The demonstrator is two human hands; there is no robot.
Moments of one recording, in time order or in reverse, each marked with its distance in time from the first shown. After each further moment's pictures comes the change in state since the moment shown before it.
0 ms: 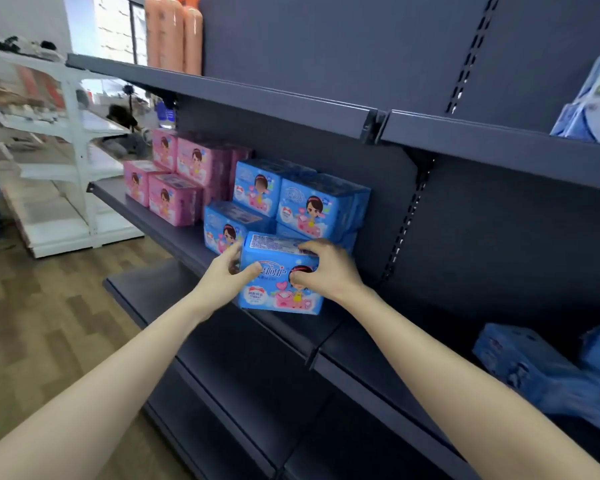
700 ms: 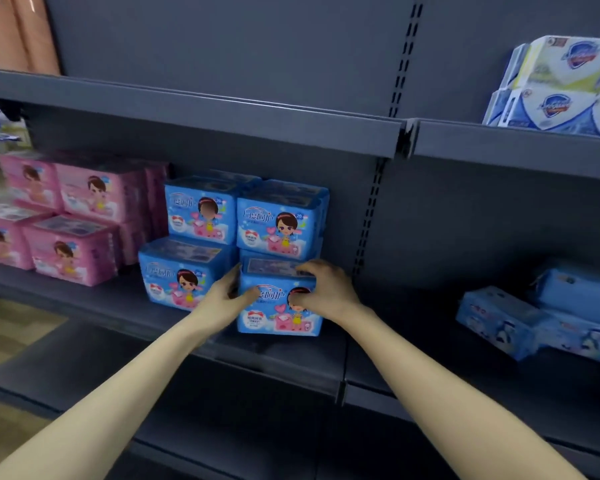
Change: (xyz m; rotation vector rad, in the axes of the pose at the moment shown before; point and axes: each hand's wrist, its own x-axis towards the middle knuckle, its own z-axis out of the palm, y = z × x) left_hand 0.105 -0.035 -0.019 0.091 -0.446 -0.030; right_hand 0.039 0.007 0.032 -0.033 0.124 0.393
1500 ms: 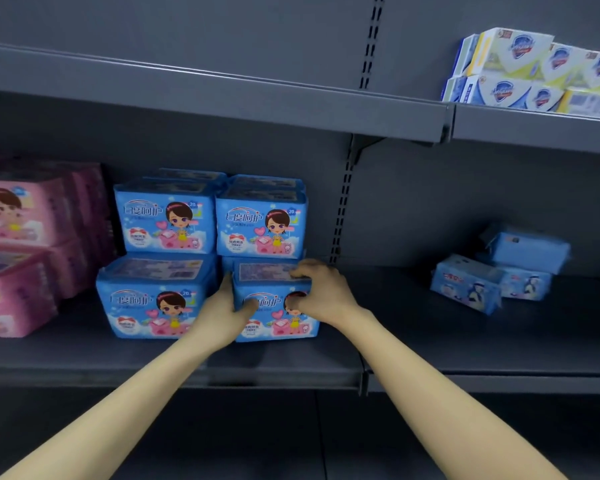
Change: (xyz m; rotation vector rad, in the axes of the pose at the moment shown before) left_hand 0.034 -0.021 -0.017 0.303 -0.135 0.071; right_hand 0.005 -0.023 0.030 -0.085 0.147 0.206
